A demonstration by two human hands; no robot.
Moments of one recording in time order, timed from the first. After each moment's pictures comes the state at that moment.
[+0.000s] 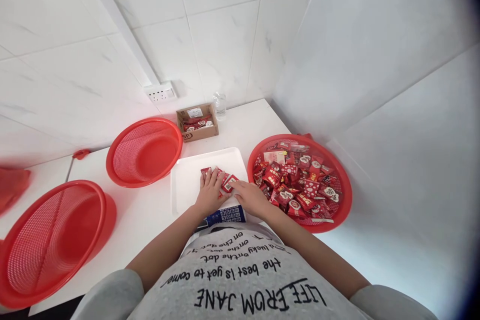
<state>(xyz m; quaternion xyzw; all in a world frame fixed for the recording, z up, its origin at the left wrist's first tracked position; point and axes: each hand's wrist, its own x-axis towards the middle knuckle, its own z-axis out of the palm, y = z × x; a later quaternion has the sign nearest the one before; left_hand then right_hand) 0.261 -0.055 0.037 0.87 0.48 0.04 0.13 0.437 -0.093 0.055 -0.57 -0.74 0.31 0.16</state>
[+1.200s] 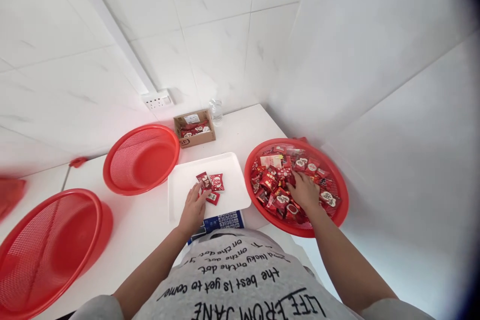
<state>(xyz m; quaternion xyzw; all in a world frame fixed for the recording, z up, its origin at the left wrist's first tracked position) 0.212 -0.072 0.036 0.85 0.48 0.14 0.14 0.594 -0.113 0.003 -0.86 -0.51 0.09 0.03</state>
